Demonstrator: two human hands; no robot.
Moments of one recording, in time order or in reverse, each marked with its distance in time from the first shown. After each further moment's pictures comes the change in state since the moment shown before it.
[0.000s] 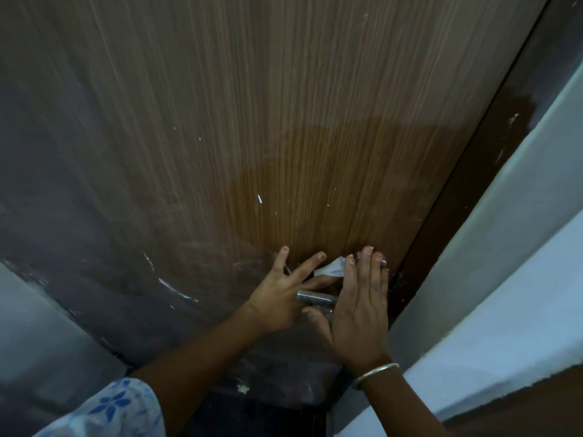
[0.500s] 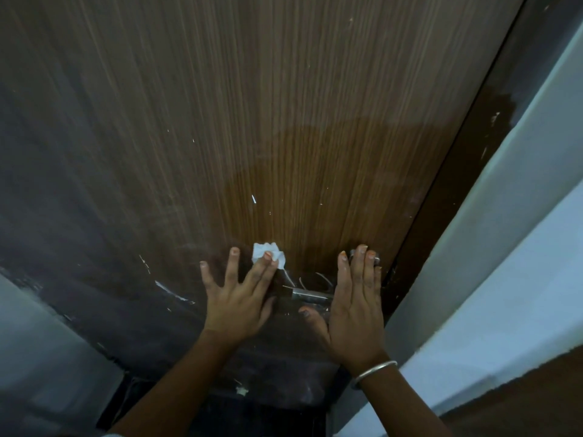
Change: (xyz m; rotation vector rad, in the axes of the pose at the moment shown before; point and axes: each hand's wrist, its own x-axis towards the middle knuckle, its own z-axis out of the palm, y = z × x) left_hand -0.054 0.000 -0.006 -0.141 -0.271 -0.632; right_hand 0.002 -0.005 -0.011 0.016 -0.088 0.037
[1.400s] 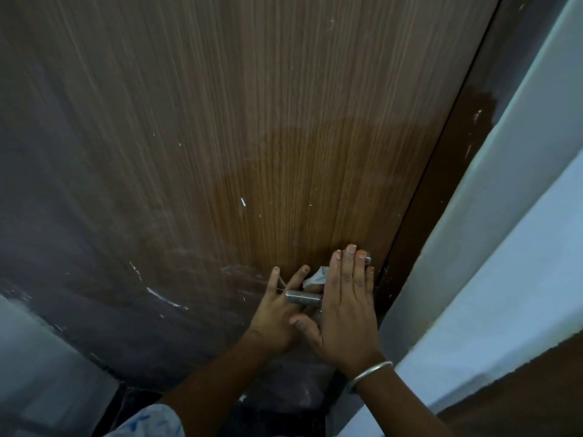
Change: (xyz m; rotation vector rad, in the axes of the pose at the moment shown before) left_hand 0.019 0.063 0.014 0.071 0.011 0.397; right_hand 0.002 -0.003 -0.010 -0.091 -0.160 0.029
